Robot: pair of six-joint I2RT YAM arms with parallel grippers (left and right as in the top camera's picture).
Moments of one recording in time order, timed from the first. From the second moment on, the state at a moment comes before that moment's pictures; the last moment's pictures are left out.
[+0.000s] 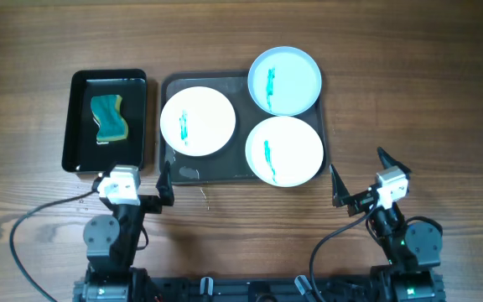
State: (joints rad) left arm 0.00 0.19 0.08 -0.08 0.10 -0.07; right arm 0.08 0.09 0.04 0.02 -0.26 -0.06
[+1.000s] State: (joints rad) left arm 0.00 1.21 1.40 -1.08 0.16 -0.16; right arm 0.08 1.21 1.24 -0.86 -0.55 -0.03
